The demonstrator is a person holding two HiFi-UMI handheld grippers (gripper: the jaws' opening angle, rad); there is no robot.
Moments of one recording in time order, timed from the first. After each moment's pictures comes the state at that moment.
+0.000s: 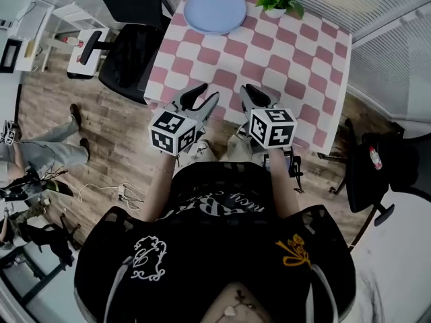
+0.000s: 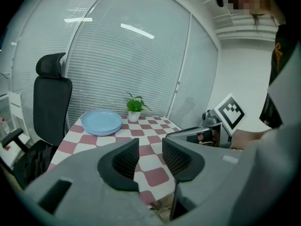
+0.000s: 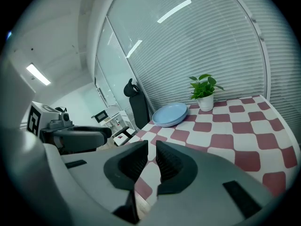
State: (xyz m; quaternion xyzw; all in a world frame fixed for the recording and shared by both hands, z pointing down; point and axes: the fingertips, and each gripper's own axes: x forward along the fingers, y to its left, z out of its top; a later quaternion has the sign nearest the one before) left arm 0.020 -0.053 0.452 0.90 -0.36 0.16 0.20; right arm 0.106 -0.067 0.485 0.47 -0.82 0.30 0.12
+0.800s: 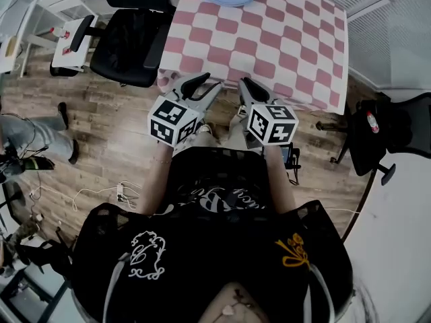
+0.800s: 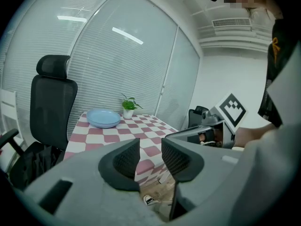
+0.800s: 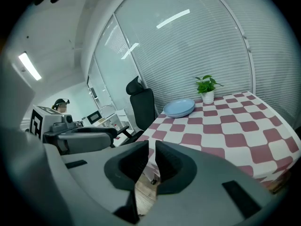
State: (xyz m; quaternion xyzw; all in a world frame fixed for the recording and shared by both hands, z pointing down) left arm -0.095 0.033 0.454 0.93 -0.28 0.14 0.18; right arm -0.019 0.033 0.479 0.54 -0.78 0.29 0.11
